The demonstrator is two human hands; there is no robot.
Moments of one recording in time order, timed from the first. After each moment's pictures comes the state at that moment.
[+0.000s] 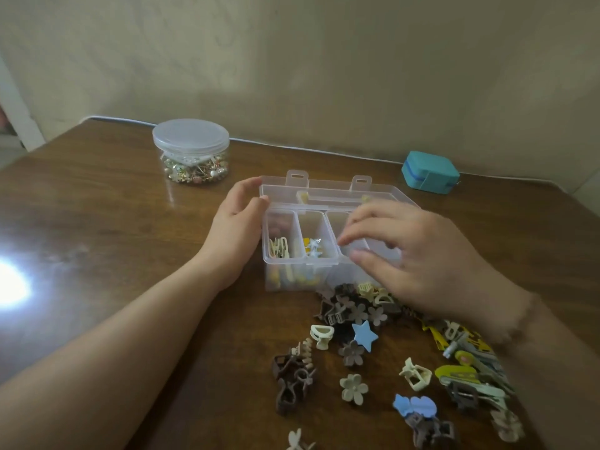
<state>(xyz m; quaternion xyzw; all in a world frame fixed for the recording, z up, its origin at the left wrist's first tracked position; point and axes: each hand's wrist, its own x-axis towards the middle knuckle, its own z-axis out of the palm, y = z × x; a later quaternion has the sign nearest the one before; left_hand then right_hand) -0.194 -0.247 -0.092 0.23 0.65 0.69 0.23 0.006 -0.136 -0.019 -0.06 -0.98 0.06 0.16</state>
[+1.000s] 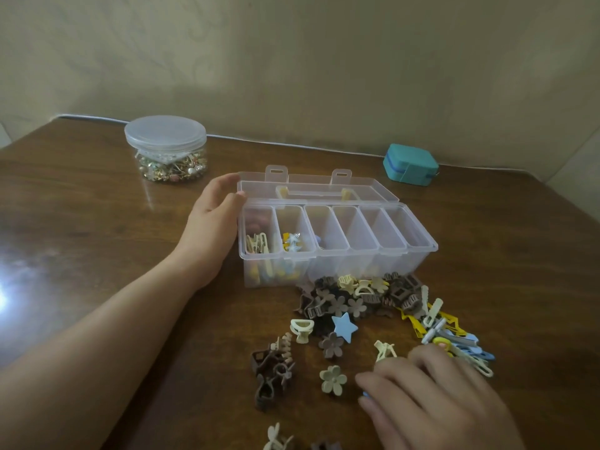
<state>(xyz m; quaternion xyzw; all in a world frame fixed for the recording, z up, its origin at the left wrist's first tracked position) -0.195 -0.246 -0.093 0.23 0.65 0.69 0.23 0.104 -0.206 -0.100 -0.12 -0.96 -0.10 0.23</state>
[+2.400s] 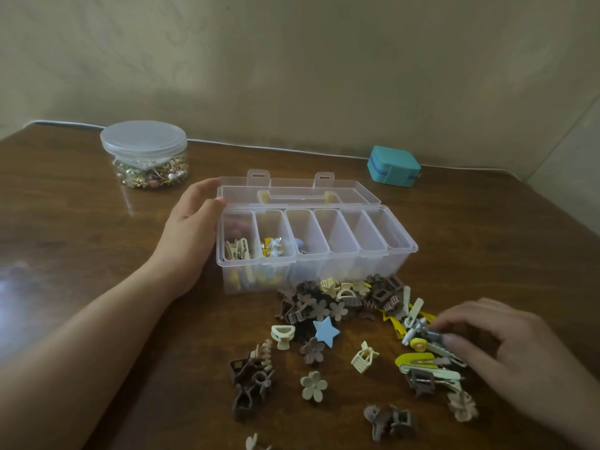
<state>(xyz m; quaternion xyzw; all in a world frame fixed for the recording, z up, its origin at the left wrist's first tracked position) -0.192 -0.248 -0.091 0.24 0.66 0.68 0.21 0.154 -0.115 -0.061 -0.30 -0.94 0.11 0.10</state>
